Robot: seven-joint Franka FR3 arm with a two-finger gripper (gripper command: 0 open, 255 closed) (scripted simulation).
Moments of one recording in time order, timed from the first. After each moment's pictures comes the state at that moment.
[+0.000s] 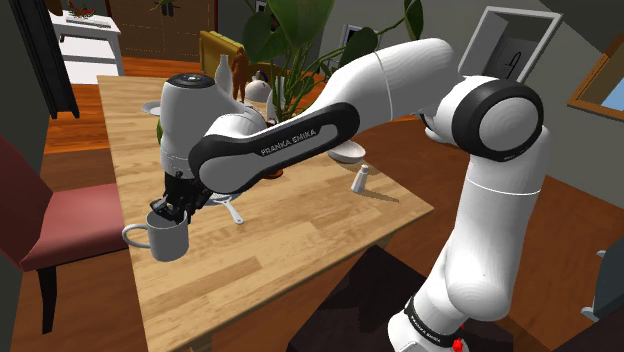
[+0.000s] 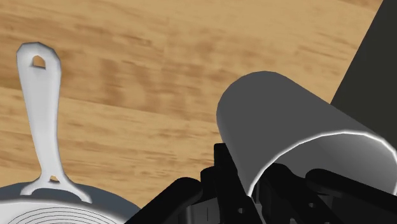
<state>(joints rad) 0.13 0.27 0.45 -1.86 -0.24 2.25 0.70</state>
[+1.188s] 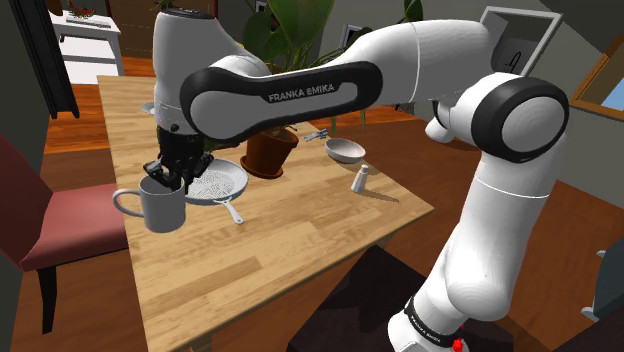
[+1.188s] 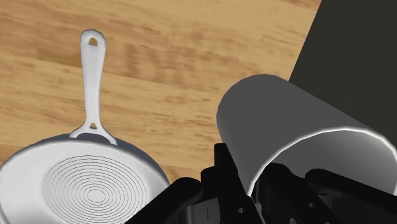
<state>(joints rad) 0.12 0.20 0.47 -1.72 -0.18 2.05 0.65</state>
